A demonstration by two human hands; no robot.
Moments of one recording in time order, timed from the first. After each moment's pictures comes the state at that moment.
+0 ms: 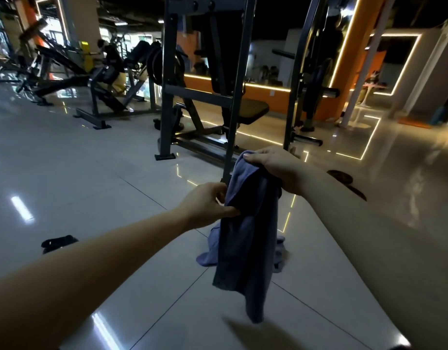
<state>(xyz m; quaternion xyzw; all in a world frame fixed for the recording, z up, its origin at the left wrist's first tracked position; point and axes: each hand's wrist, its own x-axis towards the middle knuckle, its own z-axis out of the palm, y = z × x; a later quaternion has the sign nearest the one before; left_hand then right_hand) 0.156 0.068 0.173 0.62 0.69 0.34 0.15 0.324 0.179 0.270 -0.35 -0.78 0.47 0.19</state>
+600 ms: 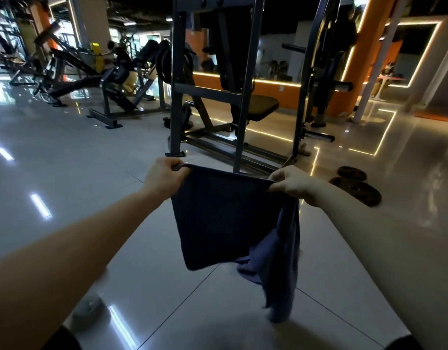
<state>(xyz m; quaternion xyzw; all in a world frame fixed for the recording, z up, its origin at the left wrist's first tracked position) 0.073 0.041 0.193 0.44 0.75 0.48 0.07 0.339 0.218 0.222 -0.36 -0.85 0.36 0.11</state>
